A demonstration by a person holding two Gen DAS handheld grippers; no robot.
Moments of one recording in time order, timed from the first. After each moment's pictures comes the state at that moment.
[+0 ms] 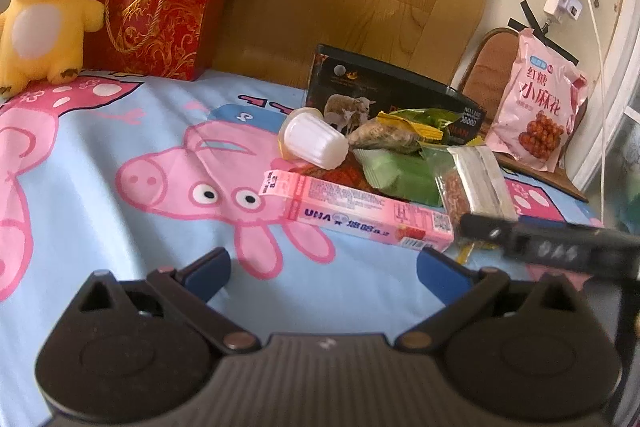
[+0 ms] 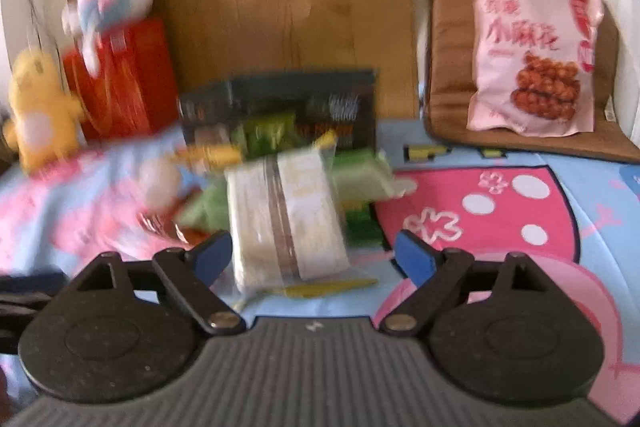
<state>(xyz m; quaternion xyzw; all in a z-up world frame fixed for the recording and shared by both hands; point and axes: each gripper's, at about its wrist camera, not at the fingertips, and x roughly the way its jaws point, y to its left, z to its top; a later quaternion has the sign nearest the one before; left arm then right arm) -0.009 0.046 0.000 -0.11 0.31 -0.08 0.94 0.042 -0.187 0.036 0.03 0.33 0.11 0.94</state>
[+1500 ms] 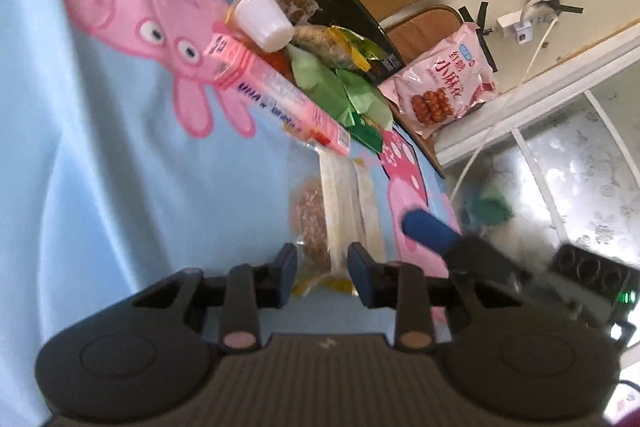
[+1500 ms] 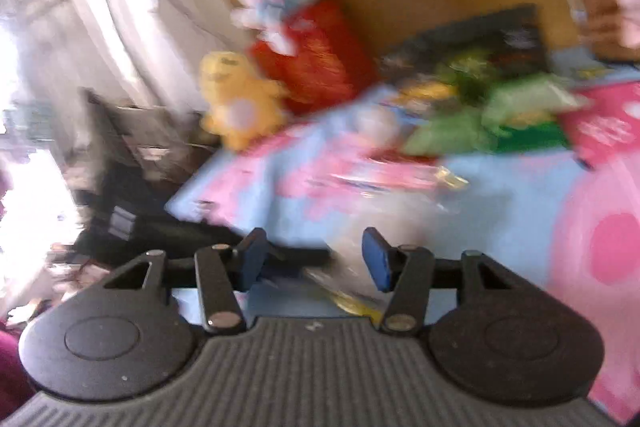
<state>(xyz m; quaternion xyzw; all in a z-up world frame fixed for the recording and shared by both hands) -0.015 0.097 -0.026 -0.33 0.44 -0.28 0.79 -0.031 -0.193 0.058 0.20 0.35 0.40 0.83</state>
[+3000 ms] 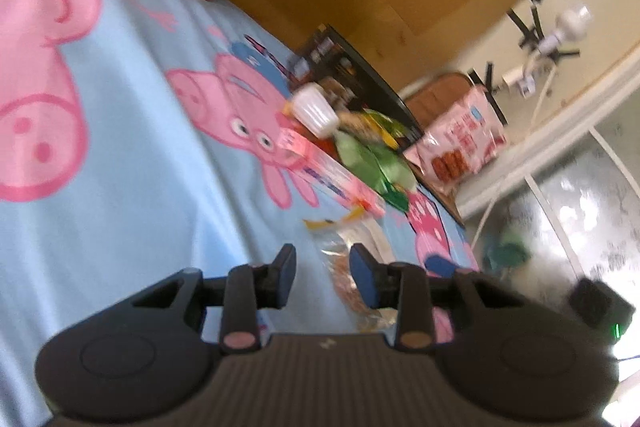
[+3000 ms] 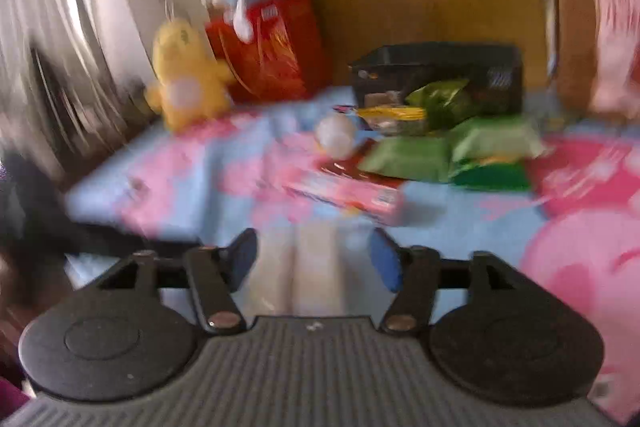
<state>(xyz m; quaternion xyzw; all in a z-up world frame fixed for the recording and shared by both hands) -0.048 0.161 -0.005 -0.33 0.36 -0.22 0.84 -0.061 -0.161 0.085 0.03 0.33 0.30 0.89</state>
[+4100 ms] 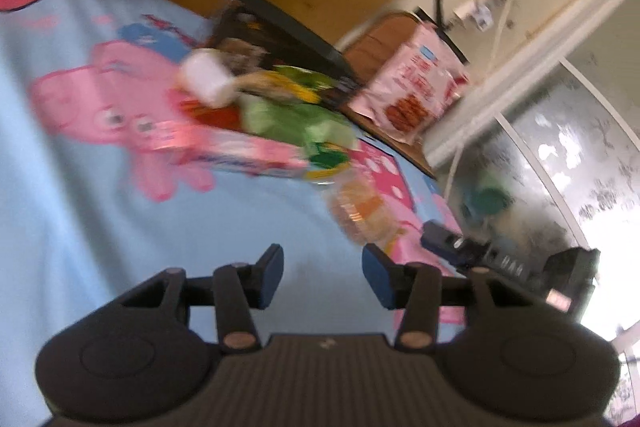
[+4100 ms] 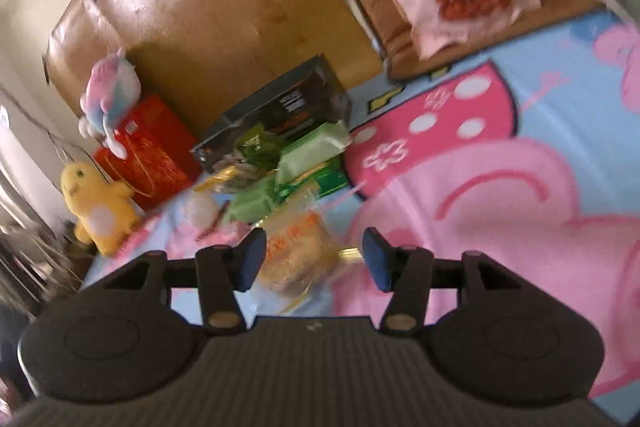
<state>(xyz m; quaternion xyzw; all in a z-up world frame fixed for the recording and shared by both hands) -0.016 0.072 0.022 -0.25 0.39 -0.31 0.83 -0.051 -0.296 0.077 0.24 0.34 0.13 0.90</state>
